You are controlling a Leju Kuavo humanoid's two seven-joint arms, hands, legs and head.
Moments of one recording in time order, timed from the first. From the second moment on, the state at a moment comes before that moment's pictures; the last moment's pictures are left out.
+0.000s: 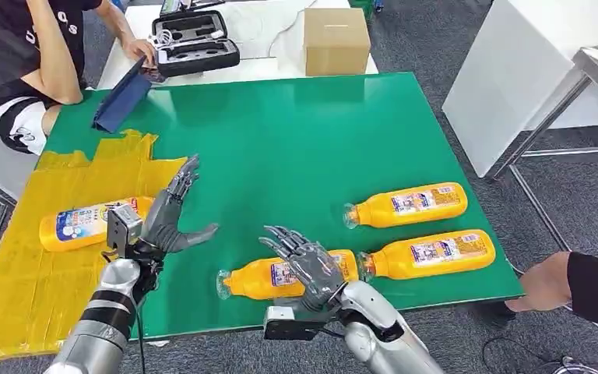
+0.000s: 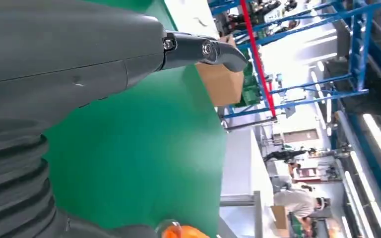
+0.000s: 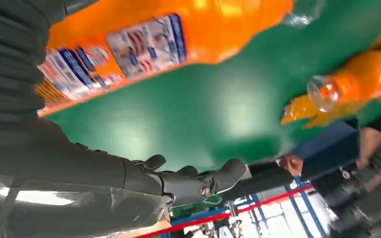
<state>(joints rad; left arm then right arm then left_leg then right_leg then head) -0.42 -0.09 -0.01 -0.93 -0.17 -0.27 -0.63 -0.20 -0.02 0.64 -1.24 0.85 -0.20 -0.34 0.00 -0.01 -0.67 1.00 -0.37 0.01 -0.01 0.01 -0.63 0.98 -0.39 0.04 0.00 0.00</state>
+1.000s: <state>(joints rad) -0.33 -0.11 -0.06 -1.06 -0.15 -0.21 -0.58 -0.21 -0.03 0.52 -1.10 1.19 -0.28 -0.01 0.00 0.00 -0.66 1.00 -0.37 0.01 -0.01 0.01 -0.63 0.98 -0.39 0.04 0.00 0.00</state>
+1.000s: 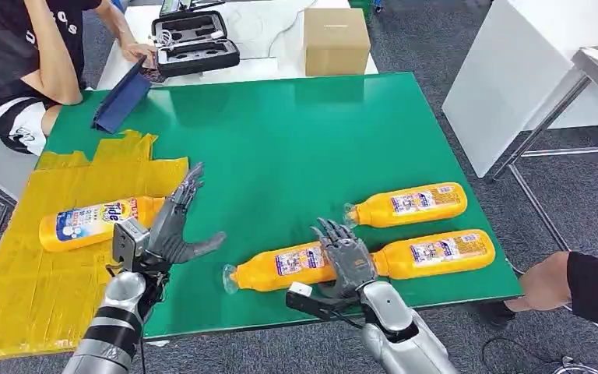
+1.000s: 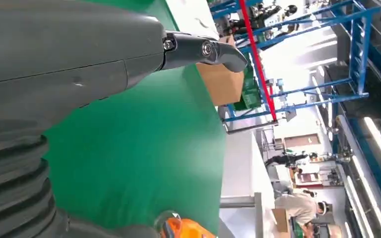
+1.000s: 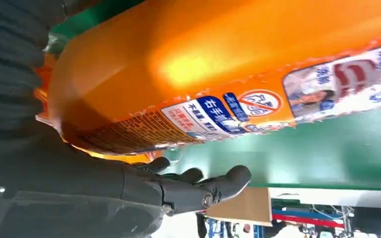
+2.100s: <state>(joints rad) -0.33 -0.12 -0.09 -1.07 -0.14 -0.22 -0.57 -0.42 0.00 0.55 -0.74 1.27 -0.21 0.02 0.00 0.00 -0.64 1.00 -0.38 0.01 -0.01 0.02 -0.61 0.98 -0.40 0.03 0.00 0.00</state>
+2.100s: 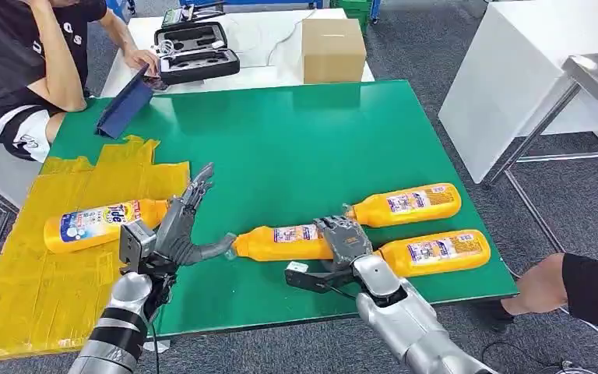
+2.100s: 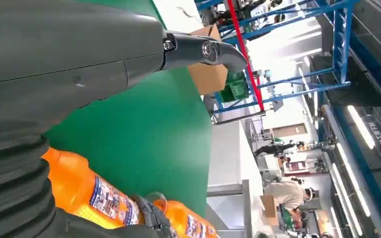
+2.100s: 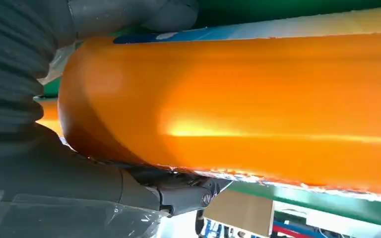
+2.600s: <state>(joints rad) -0.30 -0.13 -0.10 -1.15 0.00 -0.30 -0.55 -0.35 0.08 0.36 -0.79 1.05 -0.60 -0.12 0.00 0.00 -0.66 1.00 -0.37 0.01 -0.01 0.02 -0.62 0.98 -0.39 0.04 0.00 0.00</state>
